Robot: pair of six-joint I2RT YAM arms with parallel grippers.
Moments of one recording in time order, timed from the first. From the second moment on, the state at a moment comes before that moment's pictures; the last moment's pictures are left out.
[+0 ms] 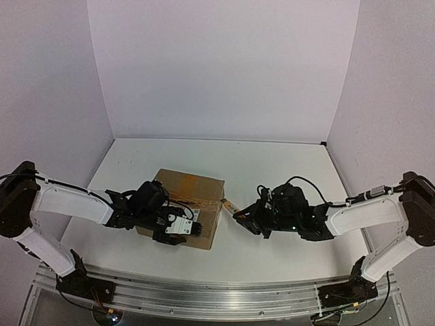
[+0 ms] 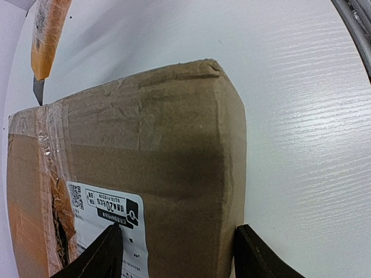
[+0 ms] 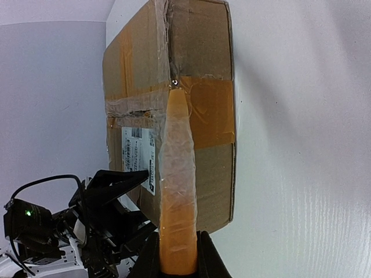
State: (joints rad) left arm -0.92 1.49 0.68 -0.04 0.16 0.91; right arm 0.96 1.49 0.63 0.32 -0.09 1.37
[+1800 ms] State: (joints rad) left arm -0.88 1.58 0.79 -0.10 0.26 0.86; right arm 1.20 1.31 0.59 0.11 -0.16 1.47
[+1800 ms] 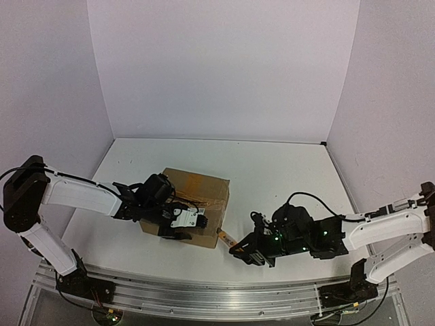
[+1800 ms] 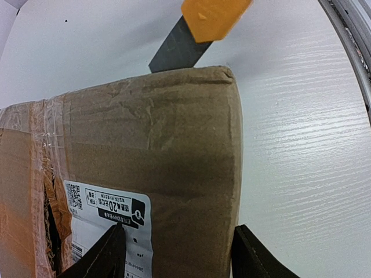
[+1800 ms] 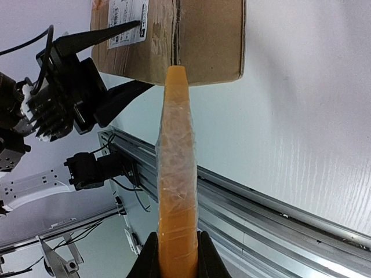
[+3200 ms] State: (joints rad) left arm -0.86 1.58 0.78 -0.08 0.28 0.89; right arm 0.82 1.46 0.74 0.11 -0.31 1.19
